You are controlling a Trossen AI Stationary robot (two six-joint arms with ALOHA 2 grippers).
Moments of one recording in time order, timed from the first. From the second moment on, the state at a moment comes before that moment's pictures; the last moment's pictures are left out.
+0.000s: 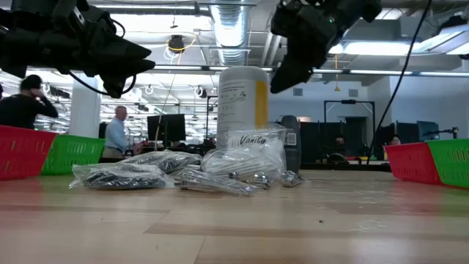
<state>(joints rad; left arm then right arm) -0.08 0.82 0.07 0.74 -0.16 -0.32 -0.01 1.48 1.01 -0.36 0.07 0.08</state>
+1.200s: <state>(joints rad) -0.08 0.82 0.07 0.74 -0.16 -0.32 -0.19 1.44 0.97 -0.38 0.09 0.00</state>
